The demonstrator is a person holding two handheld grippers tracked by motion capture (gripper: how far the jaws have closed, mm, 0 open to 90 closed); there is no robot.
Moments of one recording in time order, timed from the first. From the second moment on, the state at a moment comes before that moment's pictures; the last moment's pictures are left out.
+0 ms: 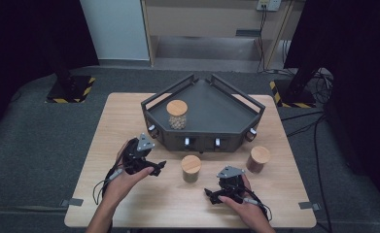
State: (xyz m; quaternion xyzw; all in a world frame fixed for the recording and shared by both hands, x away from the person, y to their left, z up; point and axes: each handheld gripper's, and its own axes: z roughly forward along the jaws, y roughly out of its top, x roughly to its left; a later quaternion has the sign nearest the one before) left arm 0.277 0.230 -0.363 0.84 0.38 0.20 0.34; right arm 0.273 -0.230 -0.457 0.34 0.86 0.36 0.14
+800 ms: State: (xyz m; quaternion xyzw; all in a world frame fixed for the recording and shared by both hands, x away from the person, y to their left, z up) left arm 0.245 0.251 -0.401 0.83 0.41 0.18 0.34; right arm 0.273 -0.230 -0.457 0.34 0.86 0.37 0.14
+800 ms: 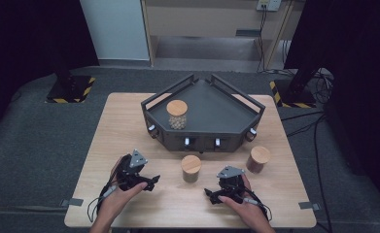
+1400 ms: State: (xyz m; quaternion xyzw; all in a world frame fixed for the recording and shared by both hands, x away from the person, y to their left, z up) left arm 0.220 0.280 -0.427 0.81 0.44 0.19 0.33; right arm 0.273 -0.230 -0.457 0.34 0.86 0.36 0.14
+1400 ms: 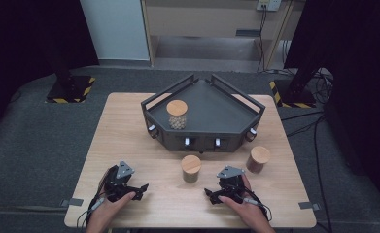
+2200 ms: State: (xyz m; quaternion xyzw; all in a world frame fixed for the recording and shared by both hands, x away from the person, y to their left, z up) left arm 0.220 0.306 -0.455 0.79 0.48 0.20 0.33; right arm 0.272 -0.230 -0.457 0.34 0.86 0.36 0.14
